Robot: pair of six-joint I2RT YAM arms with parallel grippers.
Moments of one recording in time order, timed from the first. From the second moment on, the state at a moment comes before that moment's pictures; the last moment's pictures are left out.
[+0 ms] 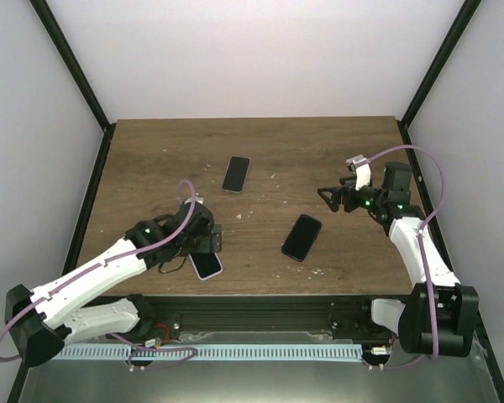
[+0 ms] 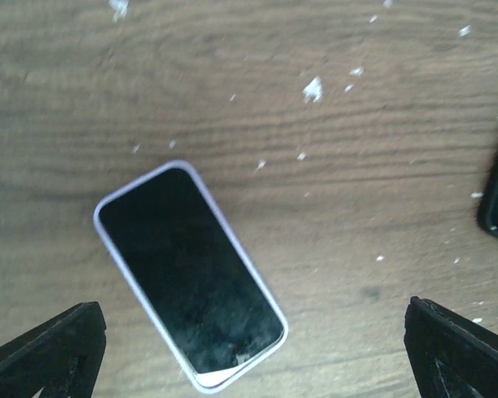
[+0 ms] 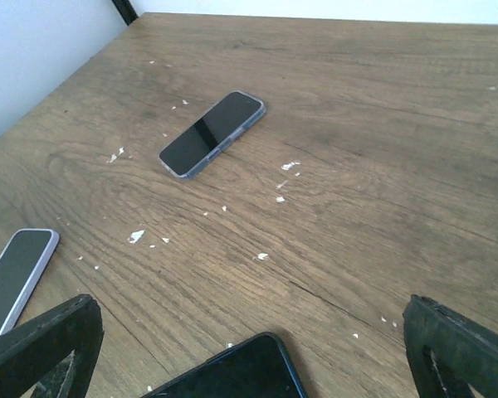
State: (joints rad) left arm -0.85 1.06 0.91 -0.86 -0.28 -0.70; right arm -0.07 1.17 0.78 -0.26 -0.75 -0.15
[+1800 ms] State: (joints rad) left arm -0.63 1.61 0.93 -0.85 -0.11 -0.97; right arm -0.06 1.15 0.78 -0.26 -0.80 -0.25
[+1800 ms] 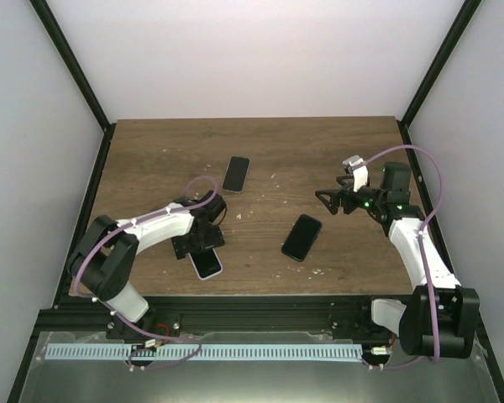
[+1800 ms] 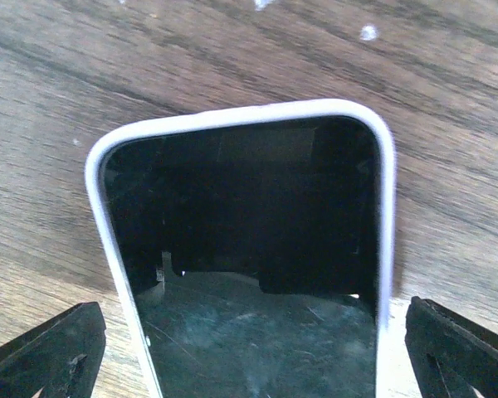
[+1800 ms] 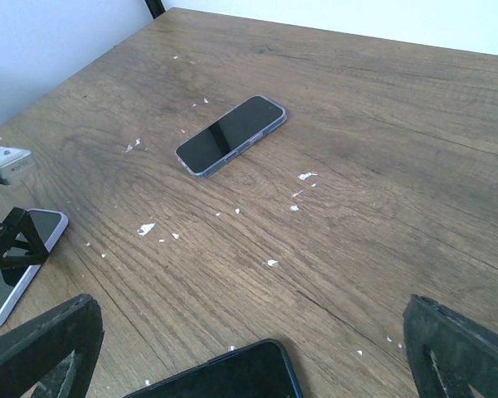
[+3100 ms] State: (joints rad) left arm -0.96 1.22 0.88 -0.70 0.29 -0.62; right arm -0.06 1.24 0.79 -0.27 -0.78 -0.24
